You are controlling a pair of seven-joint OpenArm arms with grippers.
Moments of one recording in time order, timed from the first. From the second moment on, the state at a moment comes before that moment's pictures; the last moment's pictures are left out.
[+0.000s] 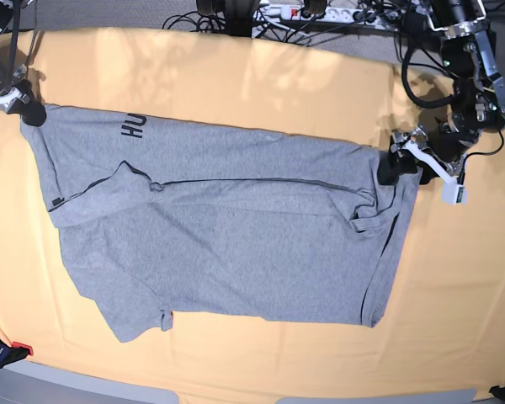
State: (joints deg) left arm 7.9 -18.3 -24.2 94.4 -46.4 -28.3 57.2; right arm -13.4 18.3 55.2 78.6 62.5 41.8 -75.7
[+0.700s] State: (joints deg) left arm 3.8 -19.4 -27.7 94.4 -45.0 -28.4 63.4; right arm -13.4 18.3 55.2 78.6 62.5 41.8 -75.8
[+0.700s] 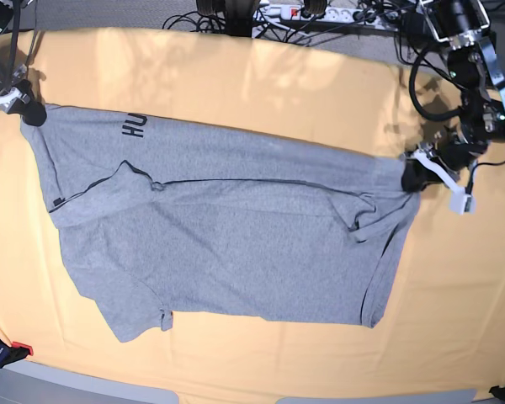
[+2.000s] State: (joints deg) left arm 19.7 -34.8 -32.1 94.4 -84.3 -43.3 81.2; right arm -30.6 18.7 54.5 105.8 60.9 41.8 -82.4
